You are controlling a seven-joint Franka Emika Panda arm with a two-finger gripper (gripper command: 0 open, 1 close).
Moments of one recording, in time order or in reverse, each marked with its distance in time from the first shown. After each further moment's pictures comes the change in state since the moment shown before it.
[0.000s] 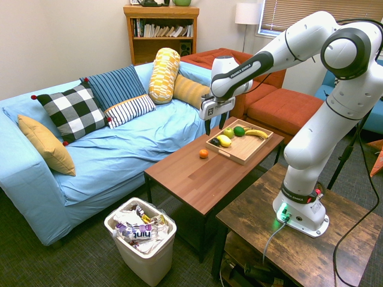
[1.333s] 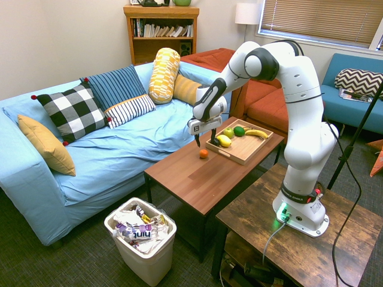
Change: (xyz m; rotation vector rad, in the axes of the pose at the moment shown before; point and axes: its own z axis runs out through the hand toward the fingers) arm 0.167 -0.046 0.208 -0.126 -0.003 0.271
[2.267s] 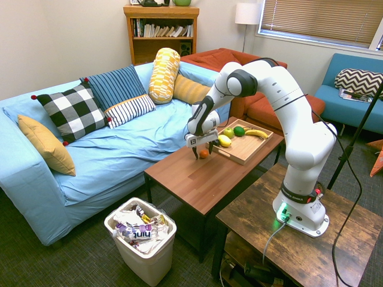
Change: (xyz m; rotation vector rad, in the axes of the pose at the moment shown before) arm 0.011 -0.026 0.081 -0.038 -0.013 0.055
